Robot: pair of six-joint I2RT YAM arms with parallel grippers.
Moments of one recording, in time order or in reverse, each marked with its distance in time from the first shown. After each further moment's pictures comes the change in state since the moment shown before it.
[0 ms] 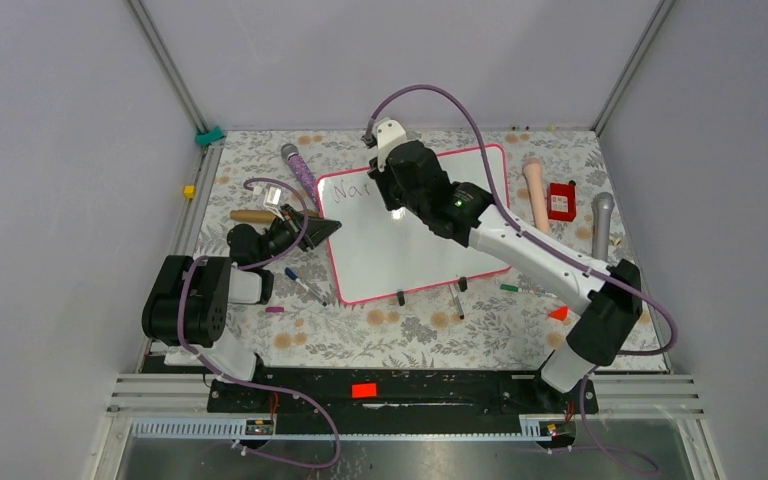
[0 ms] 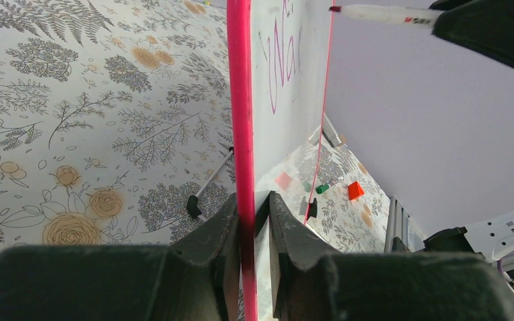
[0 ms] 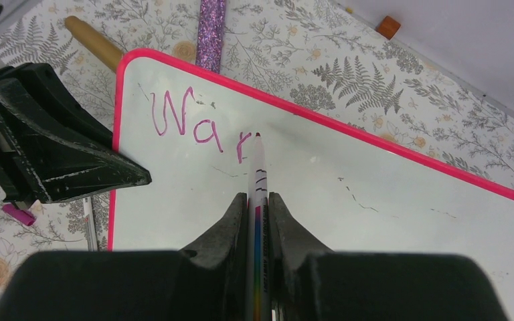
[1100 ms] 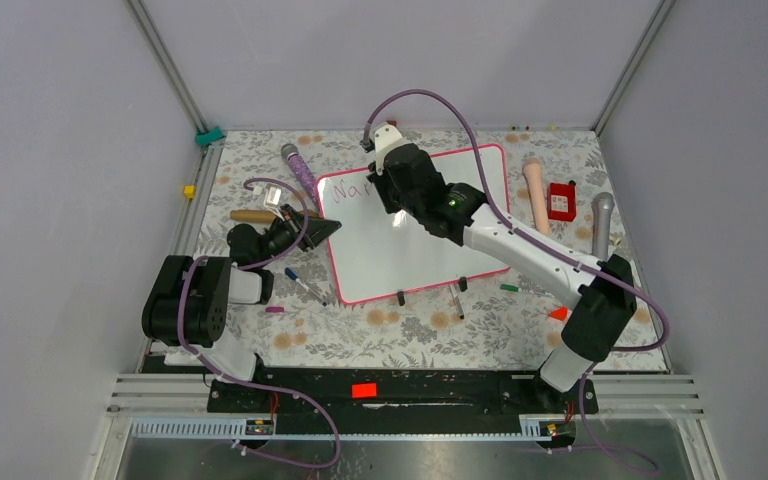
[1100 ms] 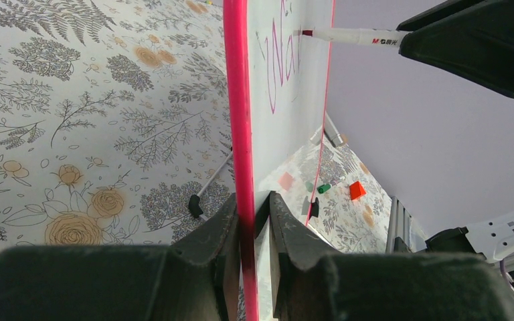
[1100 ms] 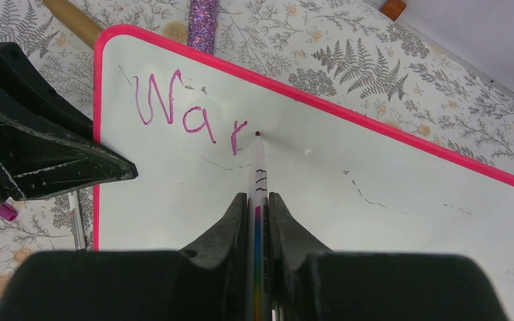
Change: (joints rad) left arm 0.000 -0.001 0.000 -0.005 0.000 0.007; right arm -0.011 0.017 -0.016 -0.002 -0.005 0.000
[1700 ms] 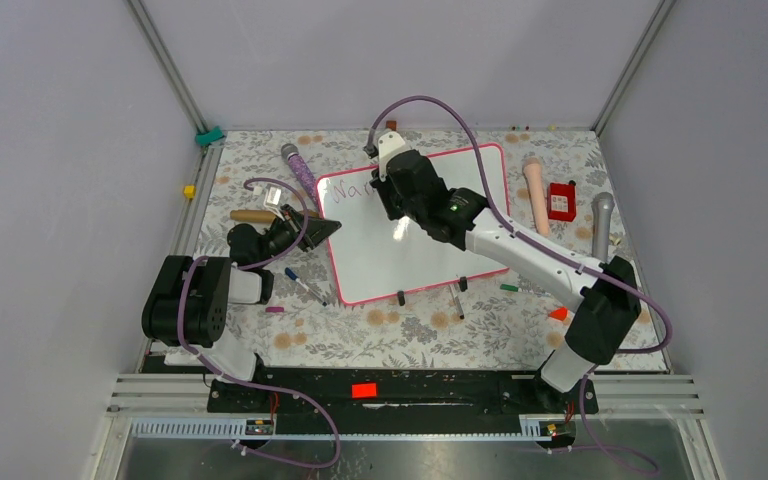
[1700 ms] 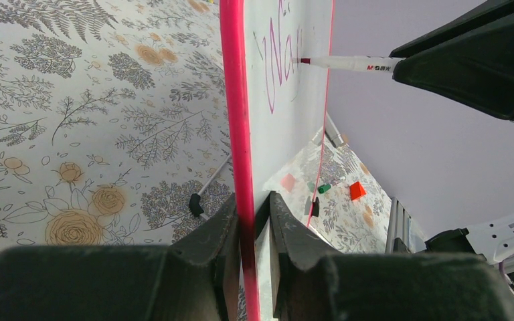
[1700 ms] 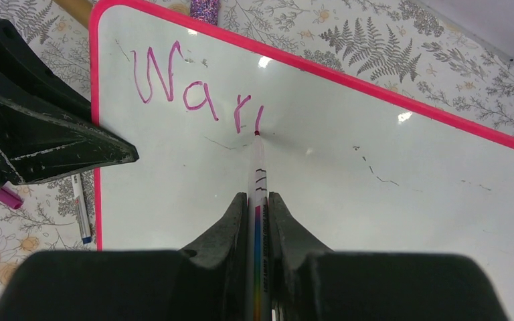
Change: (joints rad) left arm 0.000 -0.001 0.000 -0.011 -0.003 0.000; right arm 0.000 -0.020 -0.054 0.005 -0.011 0.034
